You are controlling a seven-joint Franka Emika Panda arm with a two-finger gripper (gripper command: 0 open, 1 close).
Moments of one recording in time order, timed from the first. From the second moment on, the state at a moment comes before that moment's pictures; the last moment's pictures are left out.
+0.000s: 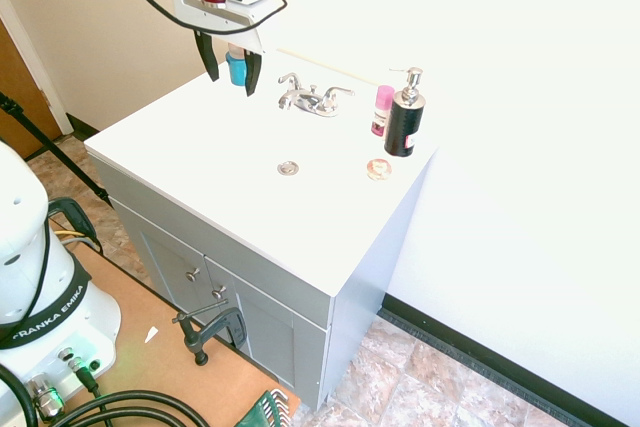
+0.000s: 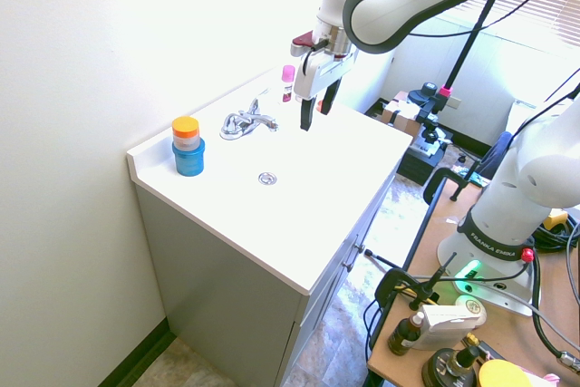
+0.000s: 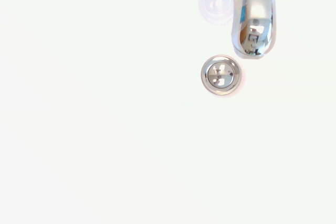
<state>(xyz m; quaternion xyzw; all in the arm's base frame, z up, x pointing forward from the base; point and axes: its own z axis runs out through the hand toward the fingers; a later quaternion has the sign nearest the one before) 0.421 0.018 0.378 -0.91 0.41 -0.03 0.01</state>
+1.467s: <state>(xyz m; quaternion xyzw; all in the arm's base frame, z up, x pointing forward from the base) 0.575 0.056 0.308 -0.82 0.54 -0.18 -0.09</state>
